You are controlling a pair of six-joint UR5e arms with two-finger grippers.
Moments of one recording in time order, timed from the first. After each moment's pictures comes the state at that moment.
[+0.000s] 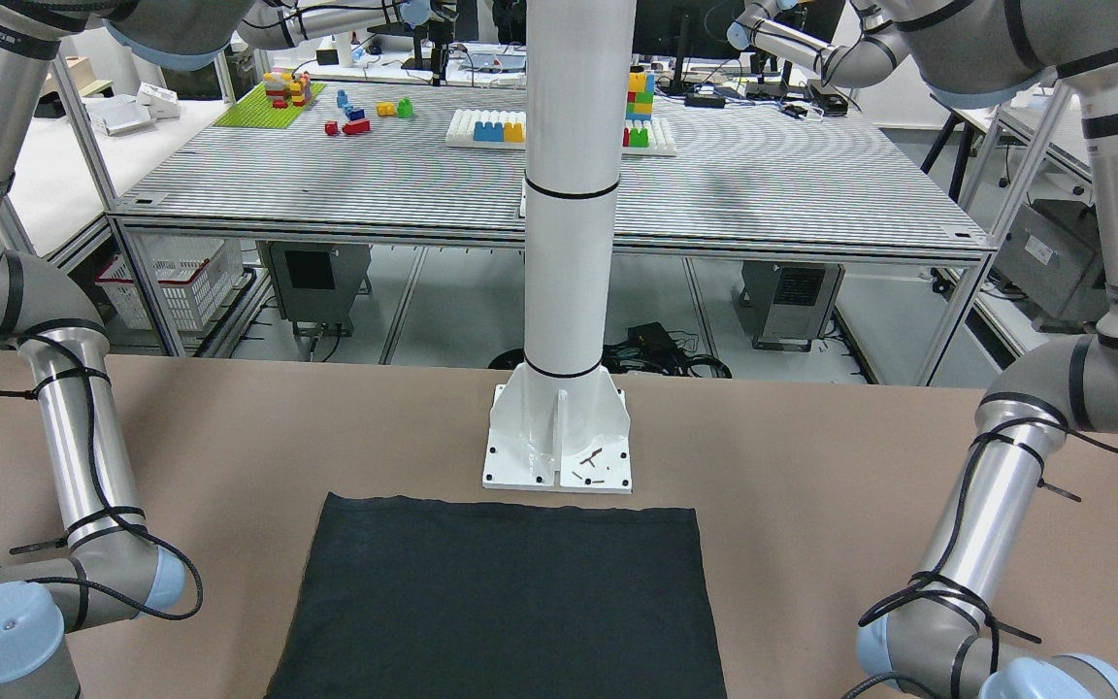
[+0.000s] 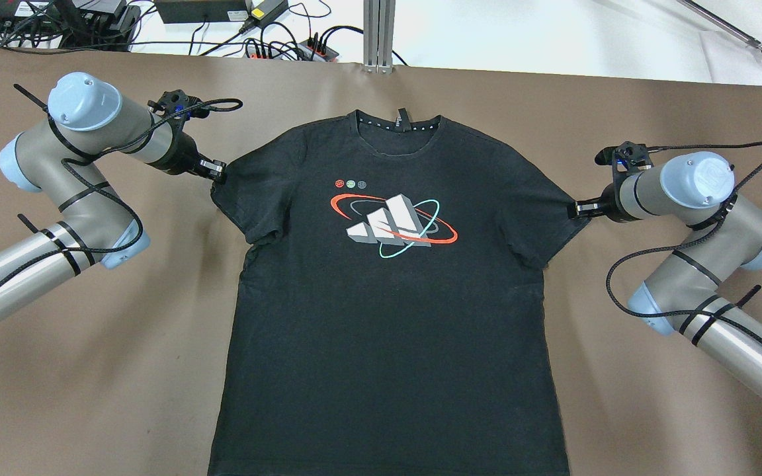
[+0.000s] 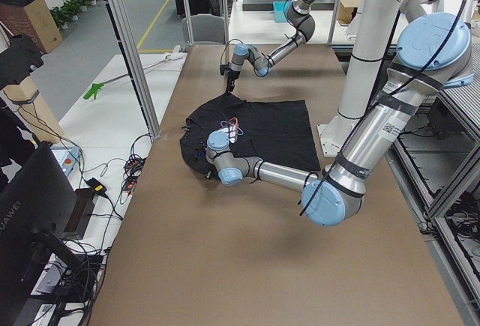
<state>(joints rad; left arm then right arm) -0.93 -2.18 -1.16 -2.39 -2.13 -0.79 0.94 -1.20 1.29 -0.81 1.92 0.80</state>
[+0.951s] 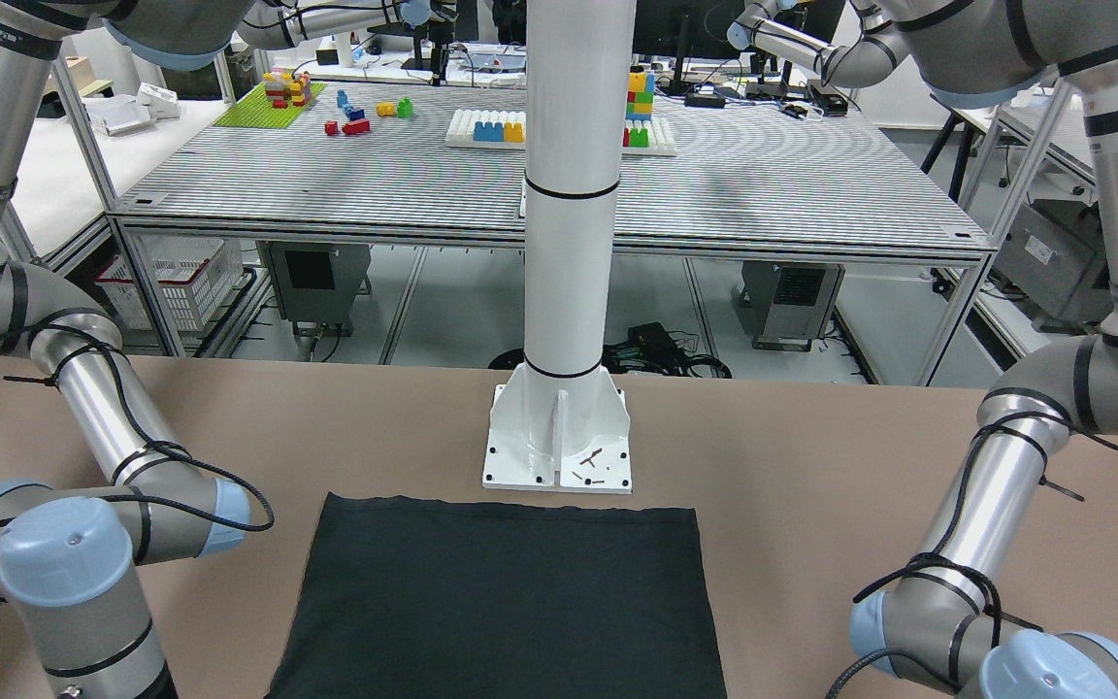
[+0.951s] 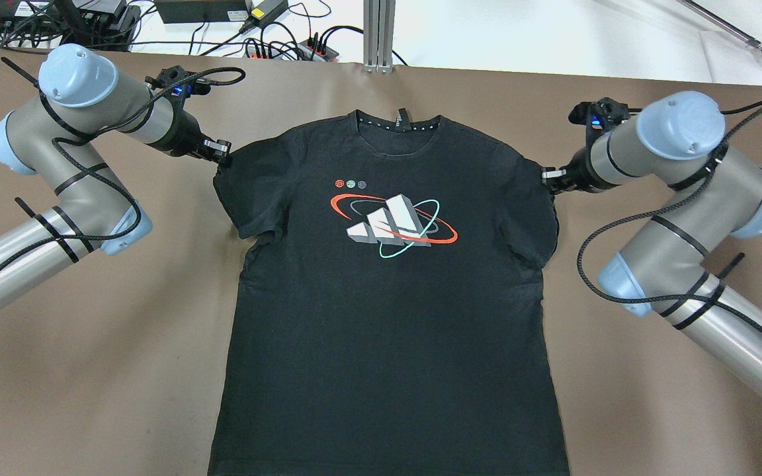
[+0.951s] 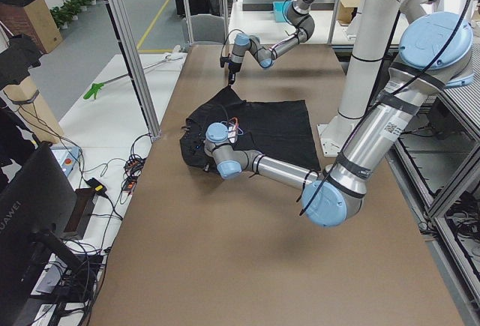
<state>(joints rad) -0.95 -2.20 -1.26 -2.30 -2.15 -0.84 0.94 -1.12 1.59 -1.19 1.97 0.93</state>
